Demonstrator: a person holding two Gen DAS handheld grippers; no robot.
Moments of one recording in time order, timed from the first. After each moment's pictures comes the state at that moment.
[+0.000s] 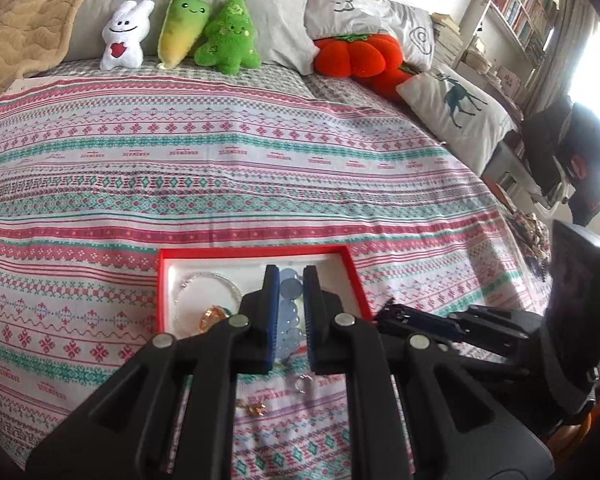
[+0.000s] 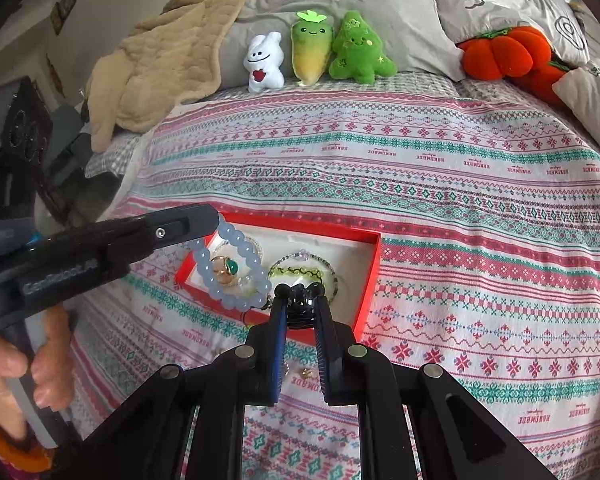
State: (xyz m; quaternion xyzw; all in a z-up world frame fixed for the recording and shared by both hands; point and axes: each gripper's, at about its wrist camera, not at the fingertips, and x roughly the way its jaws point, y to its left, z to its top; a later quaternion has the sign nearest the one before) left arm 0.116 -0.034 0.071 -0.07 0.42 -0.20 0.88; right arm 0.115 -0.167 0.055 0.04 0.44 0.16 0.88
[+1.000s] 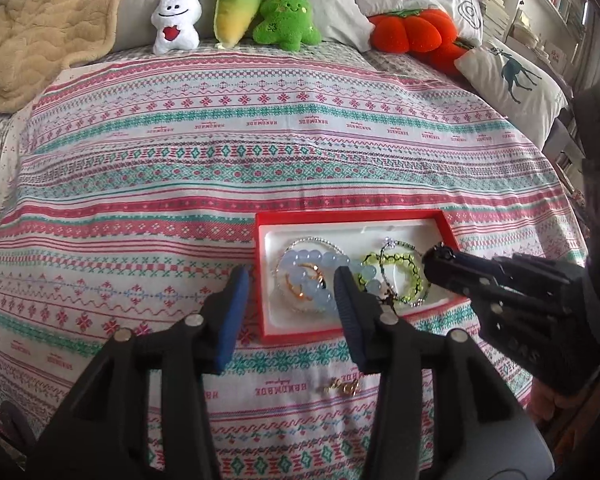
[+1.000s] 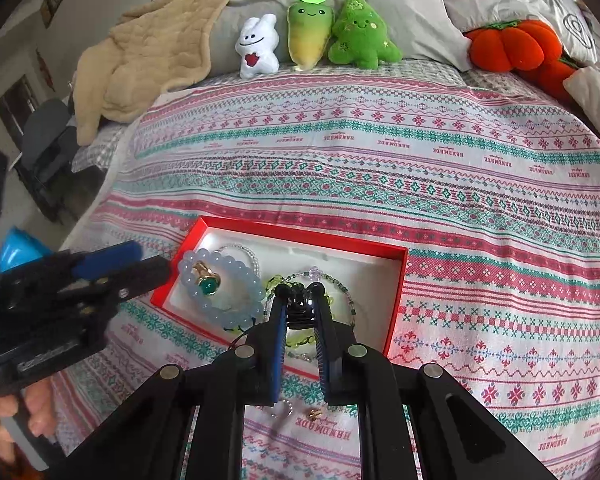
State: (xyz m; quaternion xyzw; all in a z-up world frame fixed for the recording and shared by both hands) left arm 0.111 0.003 0.046 -0.01 0.45 -0.11 0.88; right arm 0.157 -0.143 0.029 0.03 0.46 0.14 0.88
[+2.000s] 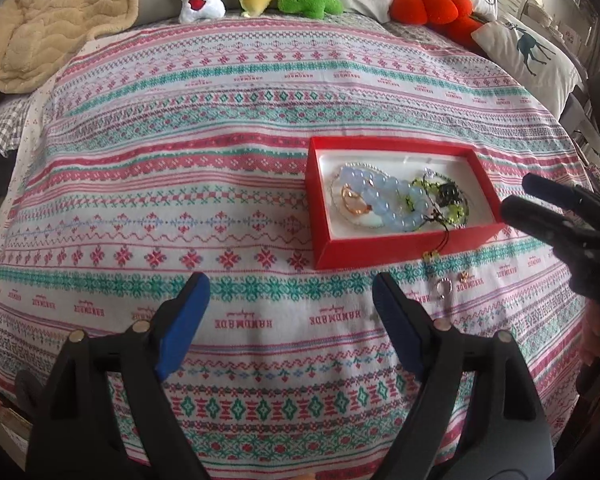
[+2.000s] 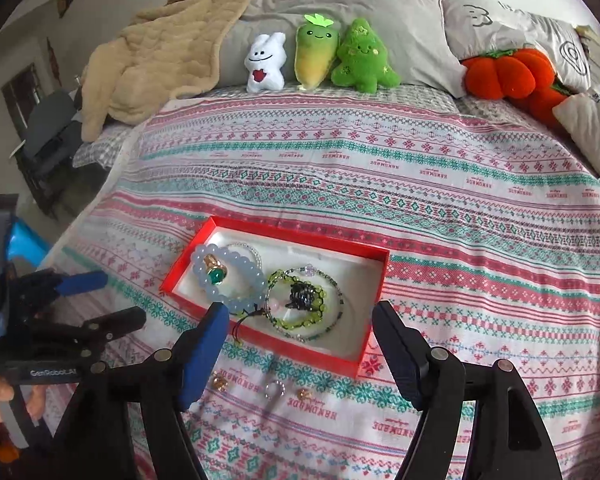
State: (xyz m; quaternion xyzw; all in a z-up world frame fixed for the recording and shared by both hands) left arm 0.076 0.033 0.024 0.01 0.50 -0.08 0.86; right arm 0.122 -0.146 0.049 0.00 0.43 0.14 0.89
